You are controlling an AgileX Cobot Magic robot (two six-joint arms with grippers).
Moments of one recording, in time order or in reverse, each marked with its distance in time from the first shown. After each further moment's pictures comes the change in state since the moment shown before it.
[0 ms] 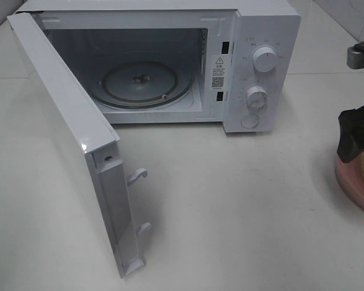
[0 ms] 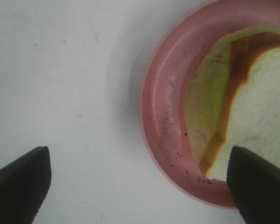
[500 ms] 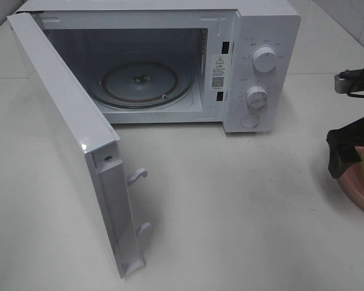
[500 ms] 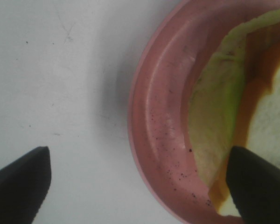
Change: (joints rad) left arm 0.000 0.000 0.000 0.000 0.000 0.000; right arm -0.020 0.173 0.000 -0.018 -0.084 0.041
